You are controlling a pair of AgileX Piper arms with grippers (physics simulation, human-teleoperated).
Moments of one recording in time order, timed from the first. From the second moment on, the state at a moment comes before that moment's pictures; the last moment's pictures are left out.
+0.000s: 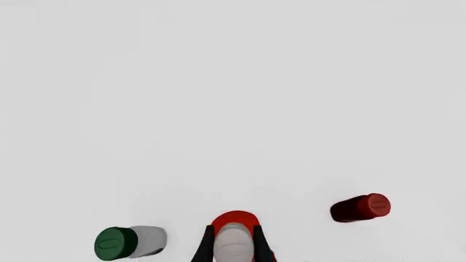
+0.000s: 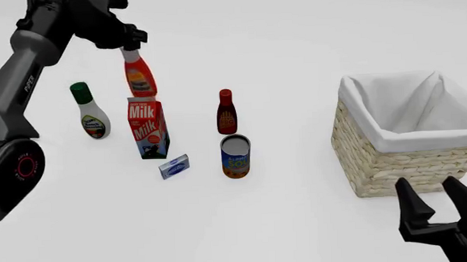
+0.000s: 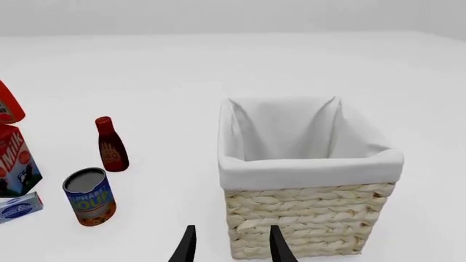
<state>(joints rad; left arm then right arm) -0.10 2.15 -2.37 0.96 0.06 0.01 0.48 0.00 -0.40 0.01</state>
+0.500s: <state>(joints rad) -0.11 2.07 -2.53 1.11 0.07 0.01 0.39 0.00 -0.33 0.00</state>
